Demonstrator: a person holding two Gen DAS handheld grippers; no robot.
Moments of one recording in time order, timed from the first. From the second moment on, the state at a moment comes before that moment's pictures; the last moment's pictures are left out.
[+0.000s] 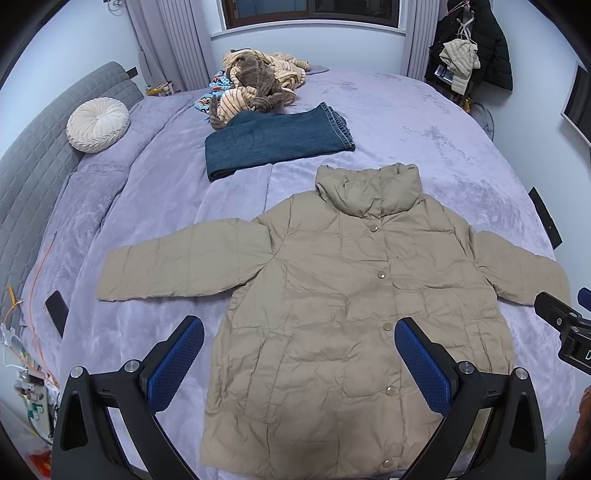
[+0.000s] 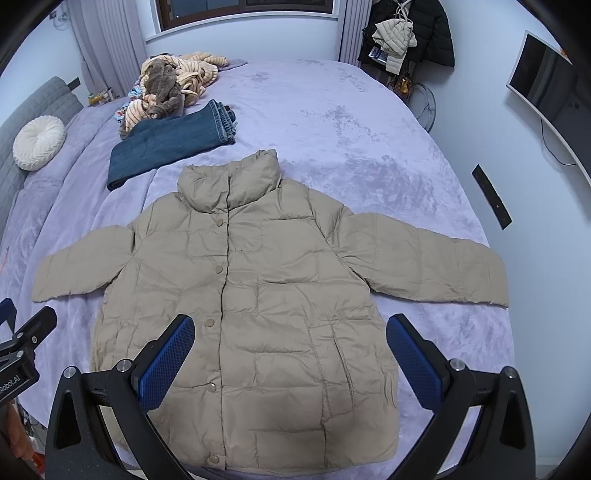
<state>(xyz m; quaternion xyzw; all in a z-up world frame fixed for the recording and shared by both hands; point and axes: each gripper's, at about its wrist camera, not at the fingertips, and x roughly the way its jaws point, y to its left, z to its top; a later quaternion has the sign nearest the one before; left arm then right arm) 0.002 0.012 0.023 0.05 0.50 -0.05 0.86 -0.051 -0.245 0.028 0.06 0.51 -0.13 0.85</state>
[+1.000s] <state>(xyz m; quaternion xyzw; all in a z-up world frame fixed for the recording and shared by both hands) 0.003 0.012 0.024 0.06 0.50 -0.05 0.86 -0.049 -0.247 0.029 0.06 0.51 -0.13 0.85</state>
